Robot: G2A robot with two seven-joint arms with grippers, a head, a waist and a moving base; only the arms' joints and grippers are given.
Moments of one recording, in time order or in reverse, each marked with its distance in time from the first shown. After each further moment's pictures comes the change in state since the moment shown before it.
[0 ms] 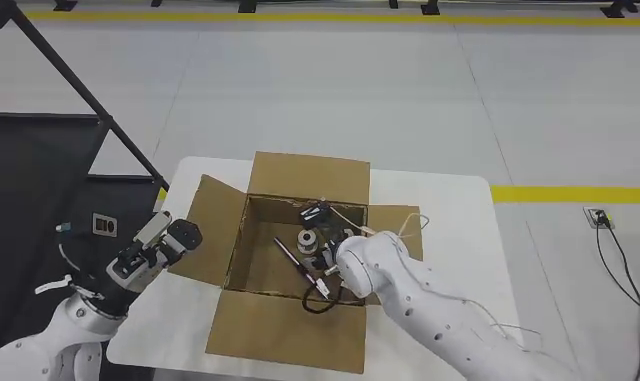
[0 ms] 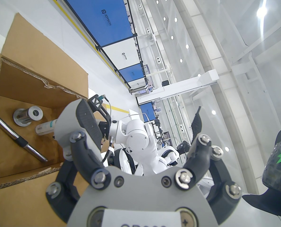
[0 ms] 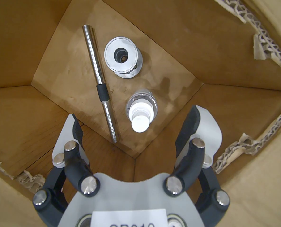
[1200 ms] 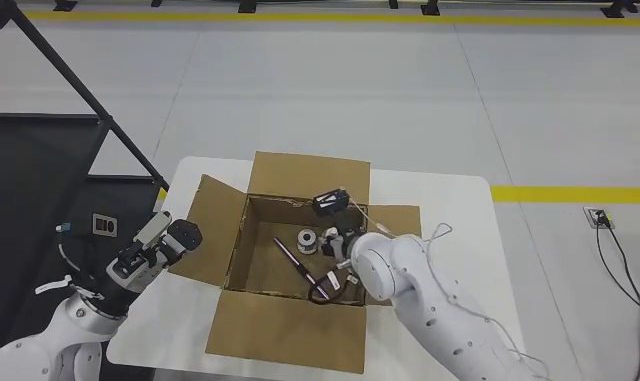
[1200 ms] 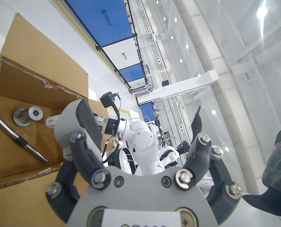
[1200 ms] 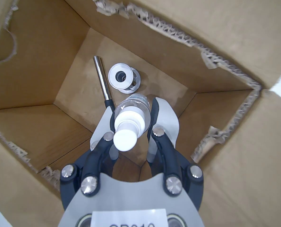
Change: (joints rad) left arm 0.000 0.000 0.000 0.000 0.000 0.000 0.000; right arm -0.171 0.016 0.235 -0.215 -0.088 -0.031 -0.049
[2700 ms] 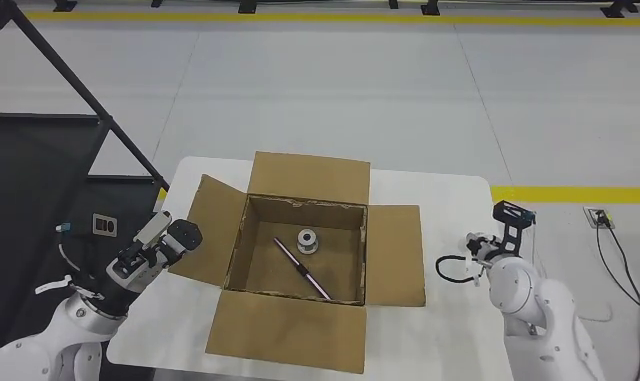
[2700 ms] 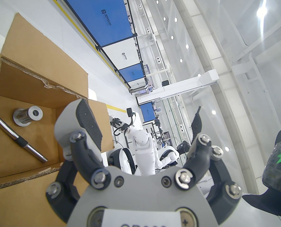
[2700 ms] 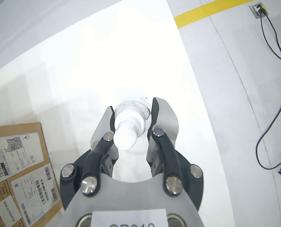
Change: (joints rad) left arm 0.000 0.000 0.000 0.000 0.000 0.000 0.000; right arm -0.402 0.080 0.692 -0.082 -0.130 0.149 -0.162
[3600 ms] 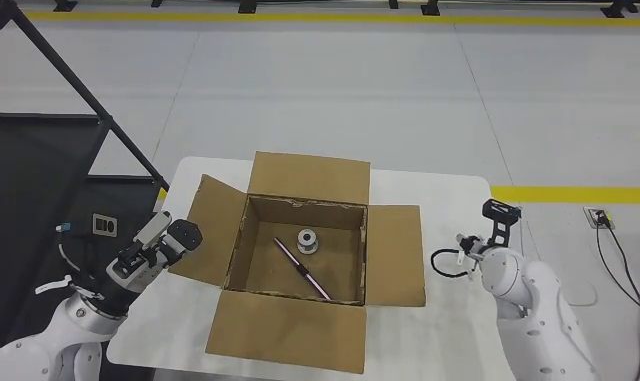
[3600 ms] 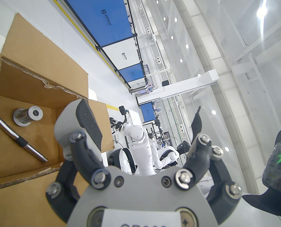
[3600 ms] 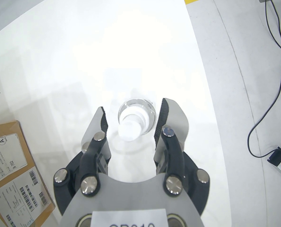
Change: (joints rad) left arm 0.000 0.000 0.000 0.000 0.000 0.000 0.000; right arm 0.099 0.001 -0.031 0.148 -0.022 0.005 0.043
